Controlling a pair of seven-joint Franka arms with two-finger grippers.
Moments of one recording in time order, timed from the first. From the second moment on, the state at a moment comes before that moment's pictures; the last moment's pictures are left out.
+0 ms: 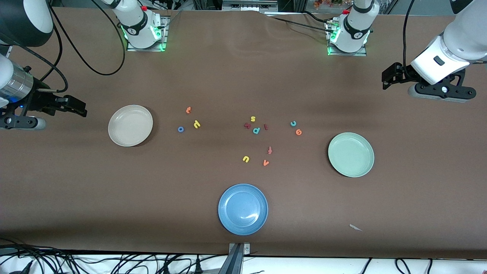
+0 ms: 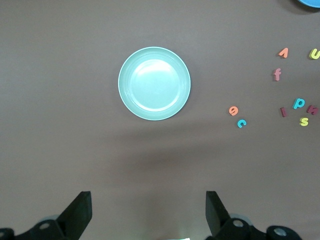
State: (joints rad) left arm -0.04 -0.02 -0.11 -1.65 0.02 1.53 -0.02; right arm 0.09 0.14 -0.04 -1.56 -0.01 1.66 0.08
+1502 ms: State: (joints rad) left arm -0.04 0.02 -0.12 -1.65 0.00 1.53 -0.02; right arm 0.11 0.14 -0.04 -1.56 -0.01 1.66 0.08
